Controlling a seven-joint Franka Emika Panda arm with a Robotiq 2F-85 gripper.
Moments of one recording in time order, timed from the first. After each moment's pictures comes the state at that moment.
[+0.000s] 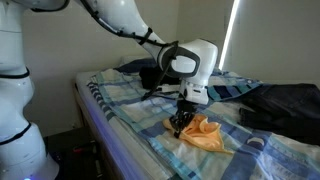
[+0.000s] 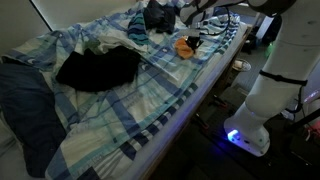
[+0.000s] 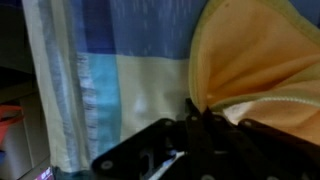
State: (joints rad) arm -0.14 0.21 -0.28 -2.04 -0.01 2.07 0.99
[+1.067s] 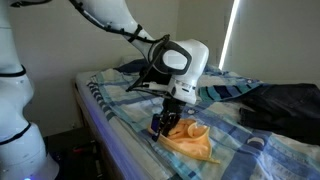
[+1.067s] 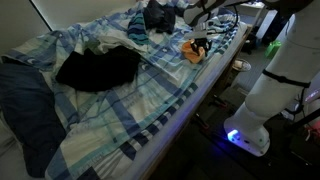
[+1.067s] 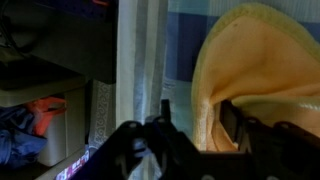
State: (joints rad) arm -0.15 0.11 -0.26 -2.13 -0.12 1.91 0.98
